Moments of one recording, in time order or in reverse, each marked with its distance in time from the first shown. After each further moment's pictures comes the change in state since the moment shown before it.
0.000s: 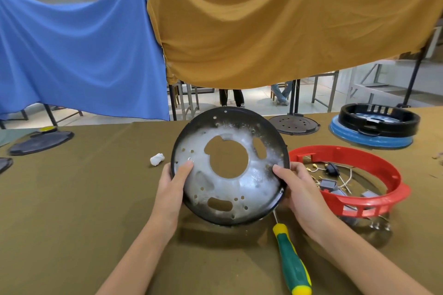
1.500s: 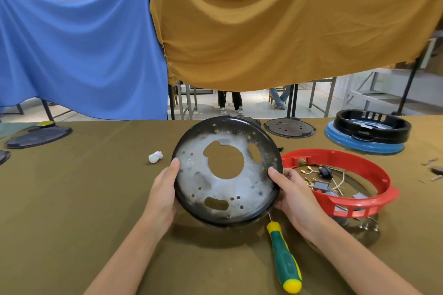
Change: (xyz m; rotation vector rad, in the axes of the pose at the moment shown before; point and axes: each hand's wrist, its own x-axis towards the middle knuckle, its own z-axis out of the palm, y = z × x) left_hand 0.007 -0.007 -0.011 -0.070 0.063 -0.141; right_hand 0.001 0.003 -0.003 0.073 -0.079 0.071
